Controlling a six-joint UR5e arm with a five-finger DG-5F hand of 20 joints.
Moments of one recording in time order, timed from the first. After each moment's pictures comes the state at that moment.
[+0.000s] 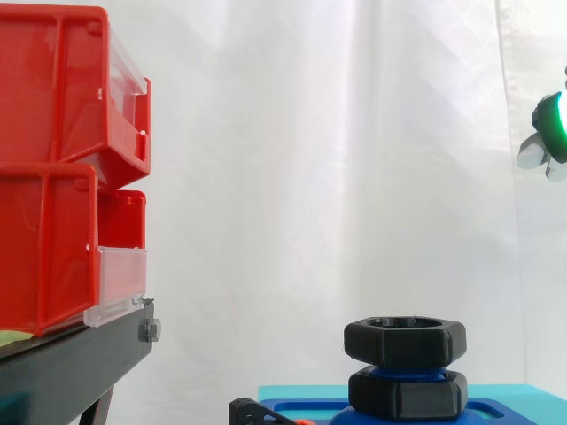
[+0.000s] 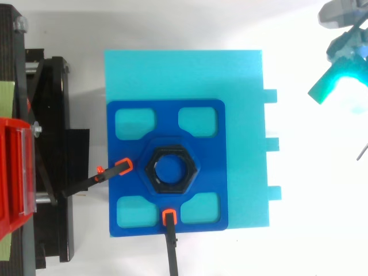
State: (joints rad) arm -0.12 -1.75 -1.57 -3.00 -1.91 -1.02
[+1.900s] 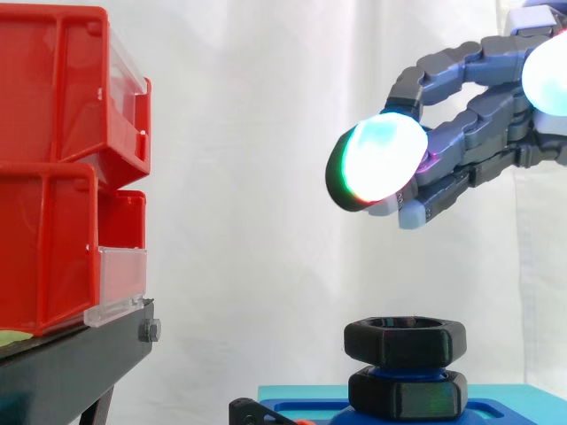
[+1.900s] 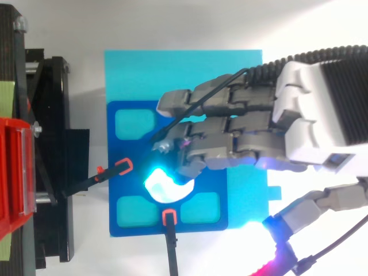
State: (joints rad) arm 0.14 -2.00 -1.43 -2.81 -1.49 -1.03
